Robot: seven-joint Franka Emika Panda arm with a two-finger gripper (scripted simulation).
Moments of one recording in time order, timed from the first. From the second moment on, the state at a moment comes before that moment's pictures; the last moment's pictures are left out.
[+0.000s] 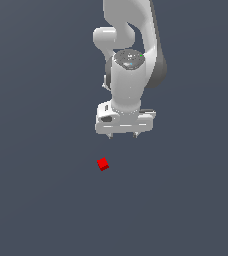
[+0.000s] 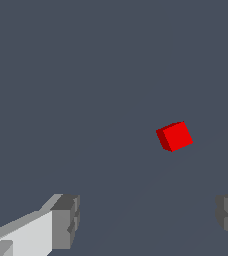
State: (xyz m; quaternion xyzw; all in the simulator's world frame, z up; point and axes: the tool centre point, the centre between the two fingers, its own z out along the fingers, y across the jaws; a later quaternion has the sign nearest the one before) arm 0.012 0.035 0.192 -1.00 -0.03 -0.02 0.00
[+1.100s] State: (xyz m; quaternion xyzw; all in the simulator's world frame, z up) arm 0.026 -0.007 0.113 -0.99 -0.12 -0.01 0.00
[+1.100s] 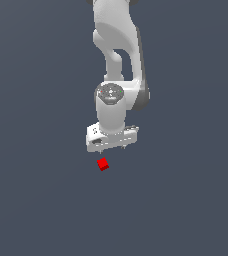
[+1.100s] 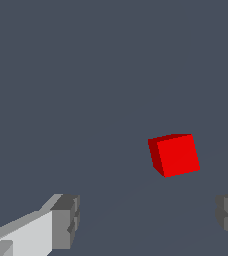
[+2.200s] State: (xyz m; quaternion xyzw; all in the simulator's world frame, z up) arm 0.055 -0.053 0.020 -0.97 -0.23 0.00 0.00
